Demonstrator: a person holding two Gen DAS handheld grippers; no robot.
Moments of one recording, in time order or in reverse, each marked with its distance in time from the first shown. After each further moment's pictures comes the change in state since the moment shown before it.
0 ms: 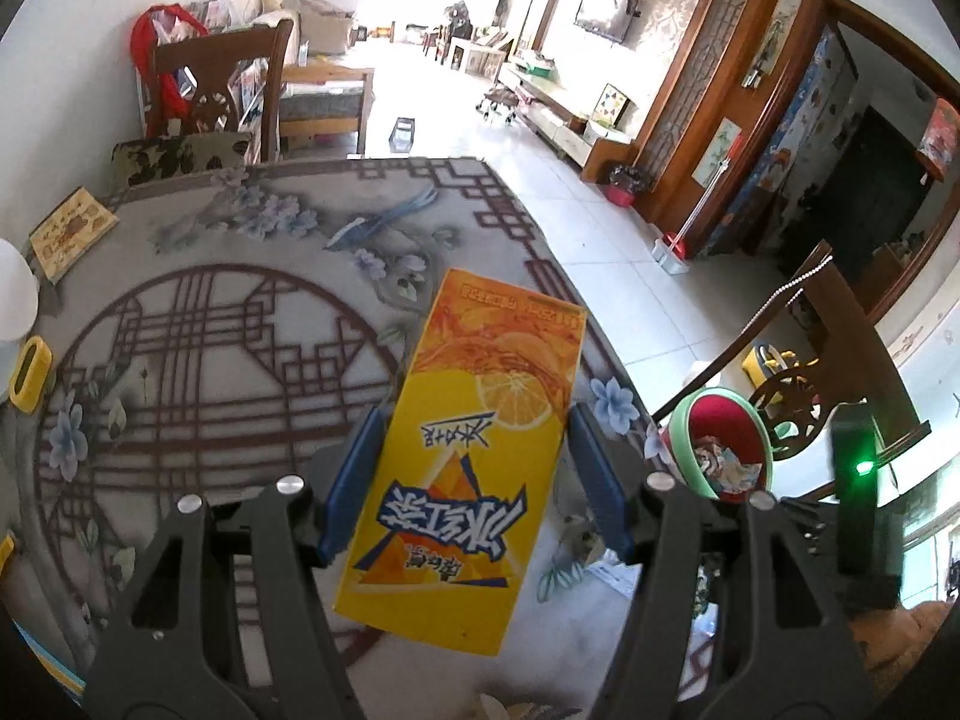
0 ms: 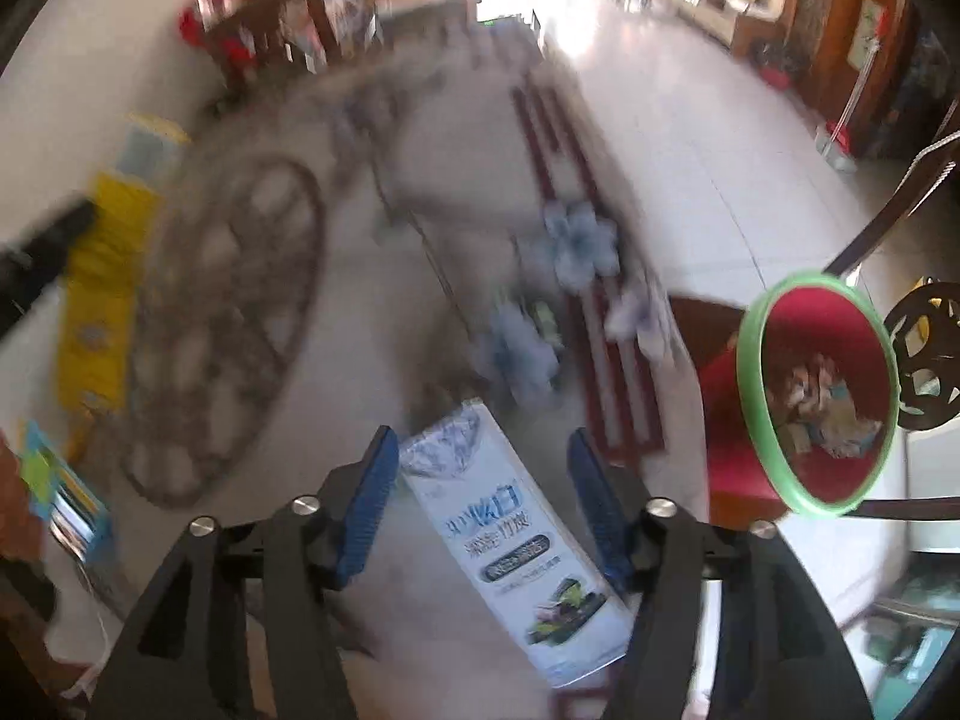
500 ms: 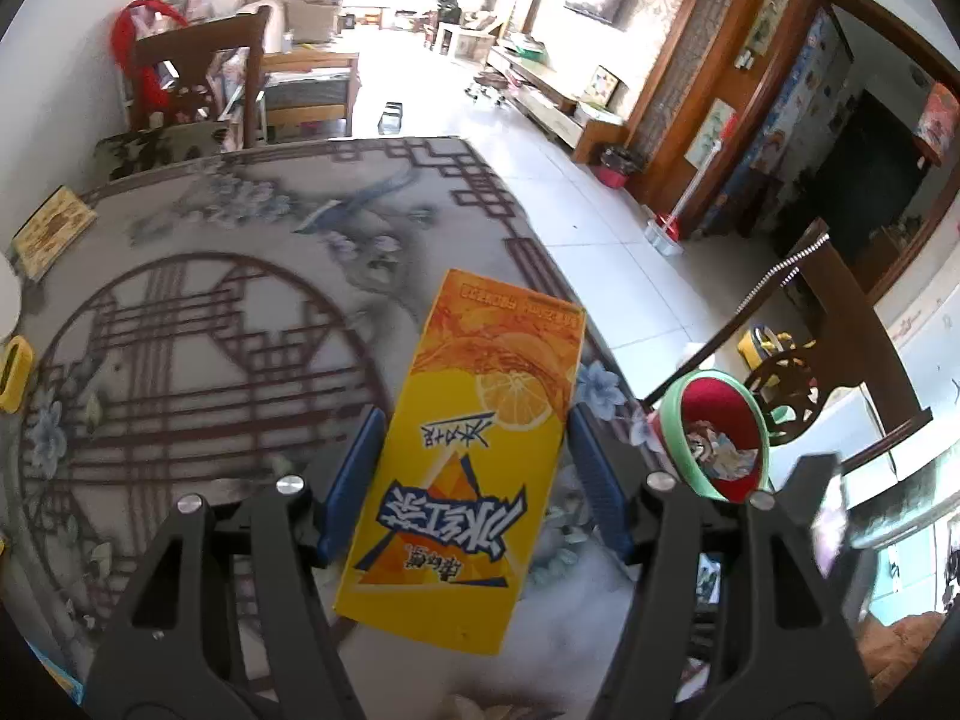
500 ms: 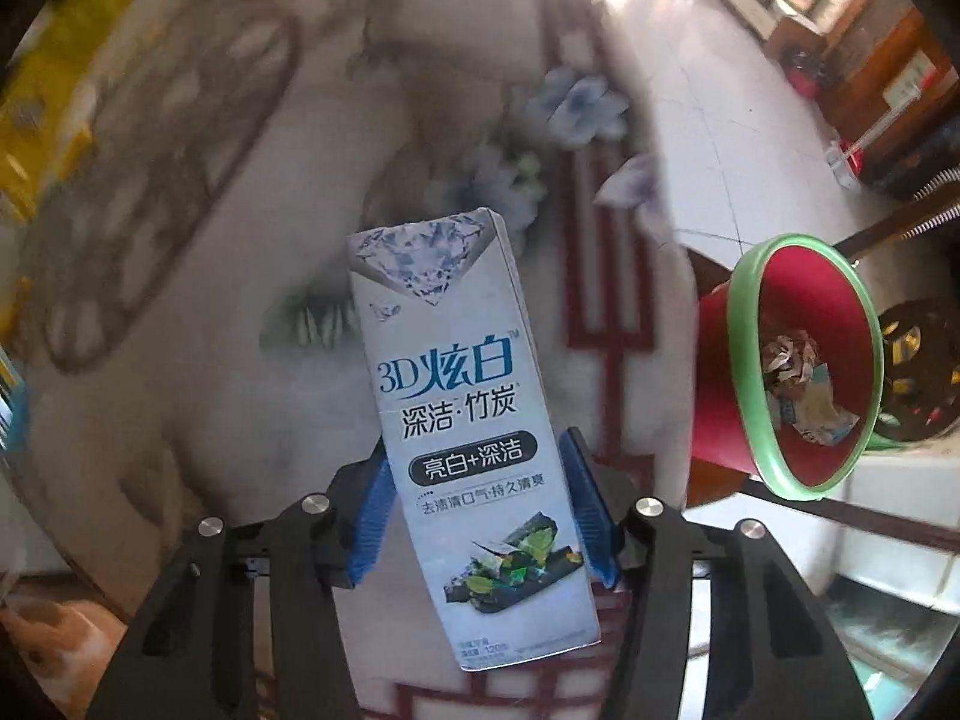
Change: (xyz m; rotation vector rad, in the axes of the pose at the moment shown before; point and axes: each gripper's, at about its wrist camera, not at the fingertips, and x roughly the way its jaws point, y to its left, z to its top) left arm 0.023 -0.028 -0.001 0.033 0.037 -0.015; right arm 0.019 -0.021 -0.042 -0.093 0.052 -0.107
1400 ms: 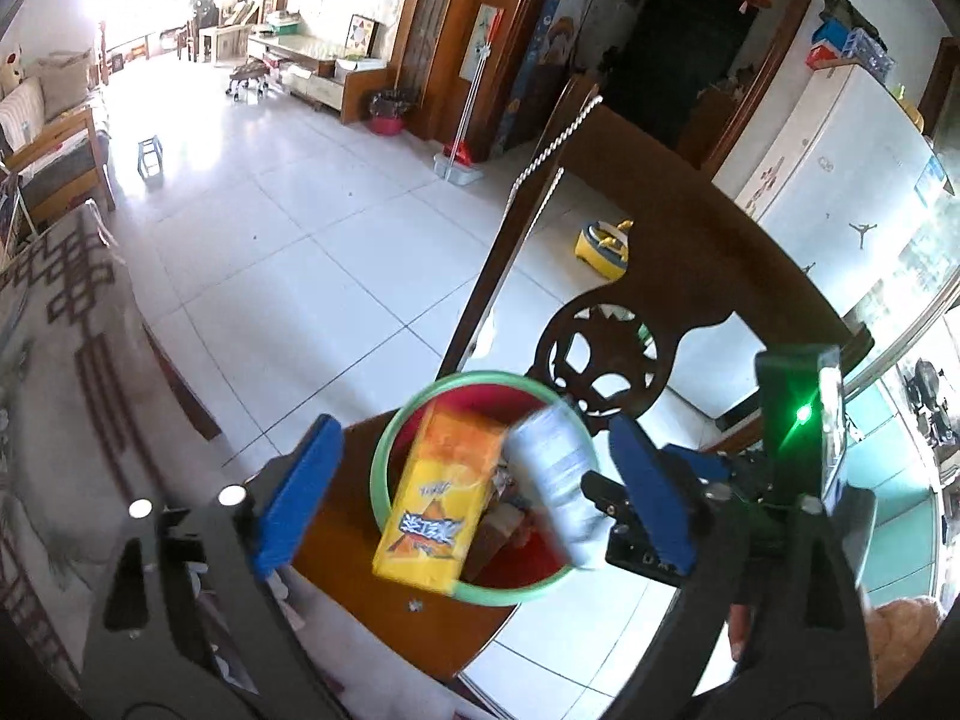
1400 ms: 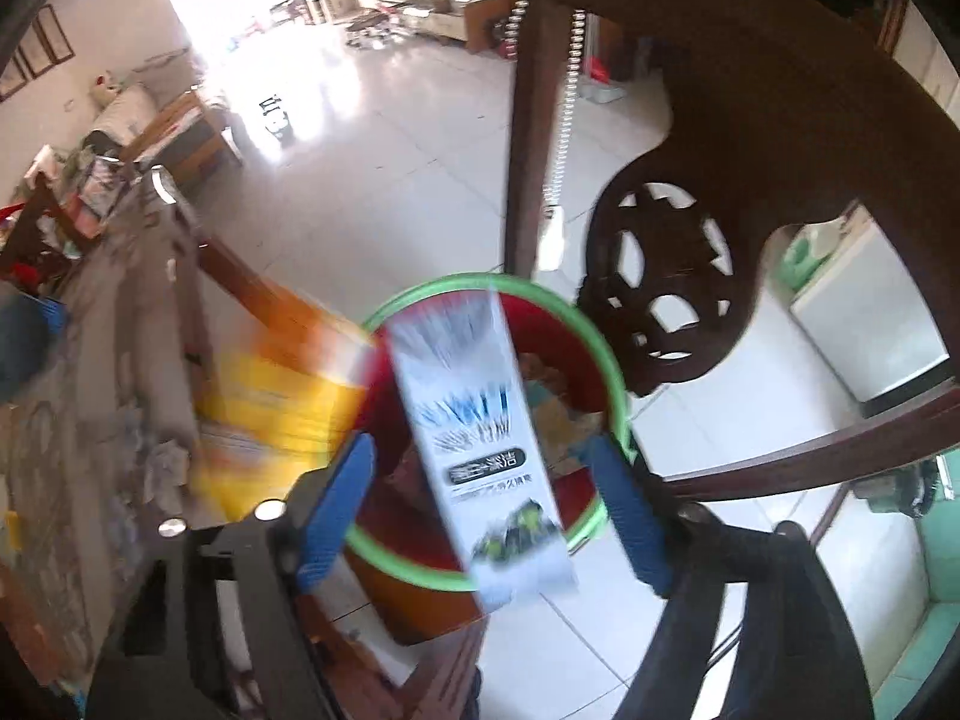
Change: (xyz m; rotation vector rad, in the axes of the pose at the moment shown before) left arm 0.146 -0.308 0.031 0.377 0.105 -0.353; right arm -0.057 -0.277 -0.019 0.608 -0.199 -0.178
